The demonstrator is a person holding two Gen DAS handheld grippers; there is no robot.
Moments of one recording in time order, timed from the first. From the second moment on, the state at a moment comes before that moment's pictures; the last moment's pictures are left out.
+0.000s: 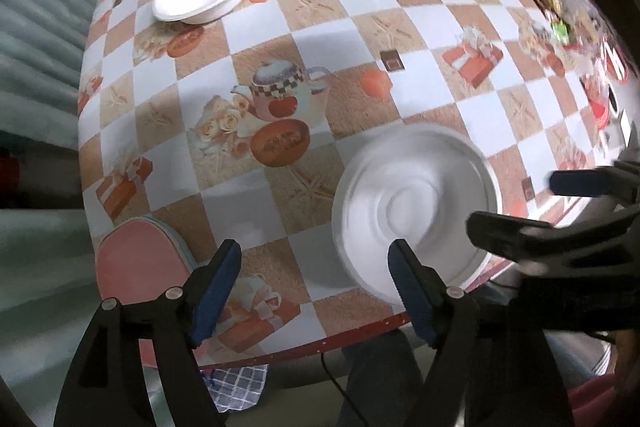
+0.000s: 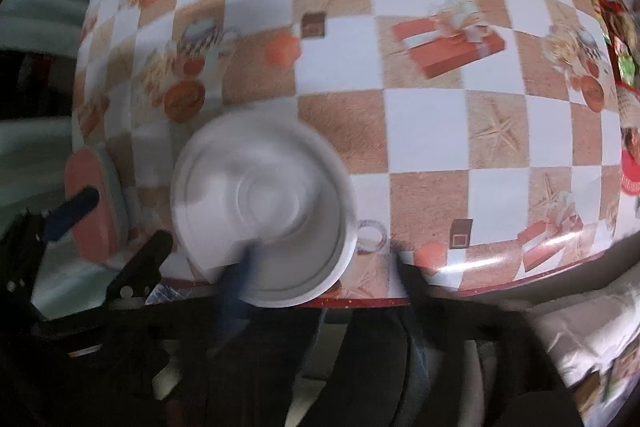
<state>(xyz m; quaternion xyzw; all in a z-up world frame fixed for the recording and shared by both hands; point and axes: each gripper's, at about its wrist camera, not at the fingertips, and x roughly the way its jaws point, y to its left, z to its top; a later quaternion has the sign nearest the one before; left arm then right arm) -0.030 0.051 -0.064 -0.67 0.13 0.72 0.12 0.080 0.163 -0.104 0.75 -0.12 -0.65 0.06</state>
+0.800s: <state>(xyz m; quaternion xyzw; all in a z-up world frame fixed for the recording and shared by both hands) -0.069 0.004 -0.046 -0.68 0.04 0.73 0.06 0.043 0.168 -0.088 0.75 -0.07 -0.65 0.07</state>
